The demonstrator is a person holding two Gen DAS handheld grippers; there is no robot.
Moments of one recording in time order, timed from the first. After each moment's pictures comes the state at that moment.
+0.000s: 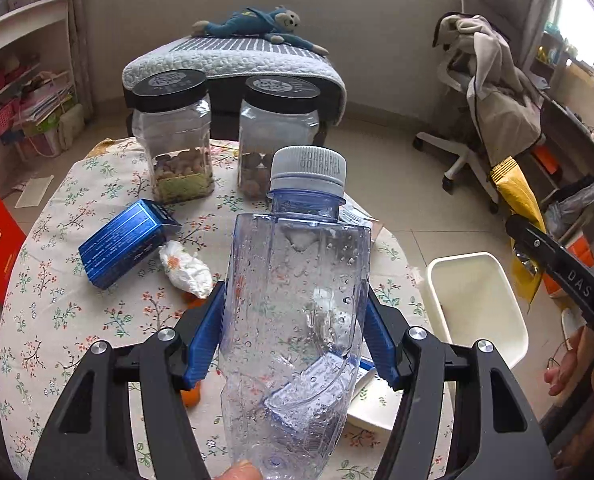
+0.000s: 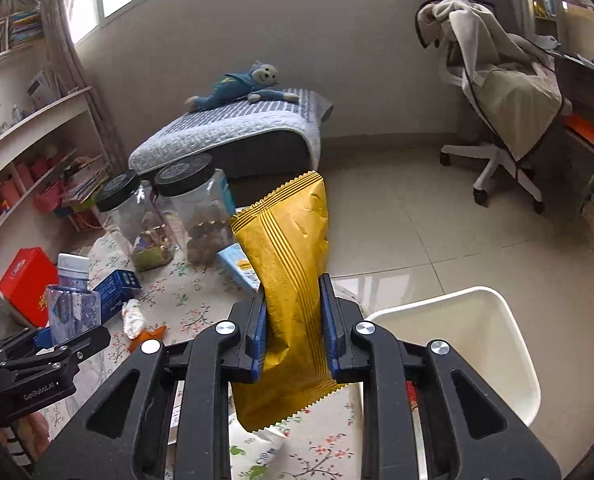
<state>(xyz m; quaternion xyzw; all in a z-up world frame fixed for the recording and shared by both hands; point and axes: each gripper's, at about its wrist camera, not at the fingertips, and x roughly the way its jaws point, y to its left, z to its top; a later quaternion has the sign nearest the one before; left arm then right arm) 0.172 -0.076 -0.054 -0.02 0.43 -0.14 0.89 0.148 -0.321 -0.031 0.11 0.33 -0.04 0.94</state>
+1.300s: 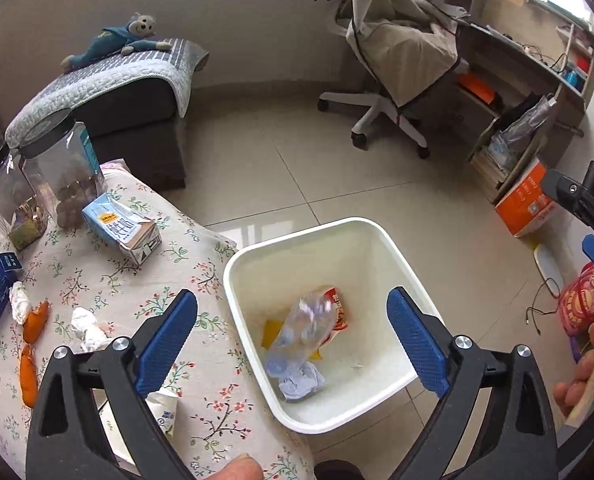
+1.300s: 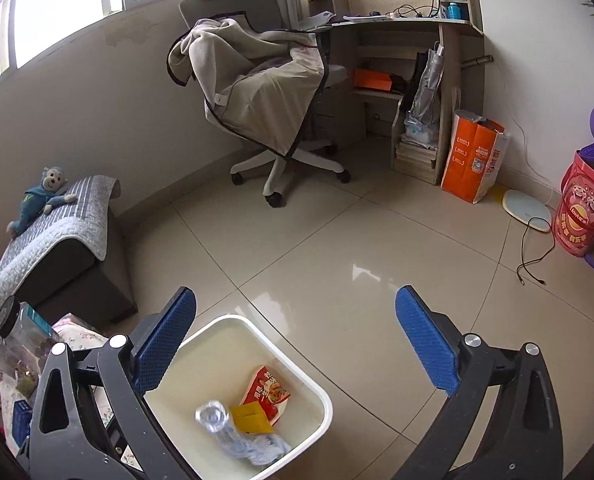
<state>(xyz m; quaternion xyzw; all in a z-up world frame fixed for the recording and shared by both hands) 0.142 -0.315 -0.065 0.06 0.43 -0.23 0.87 0.053 -0.496 -0.023 0.20 0.28 -0.35 0.87</state>
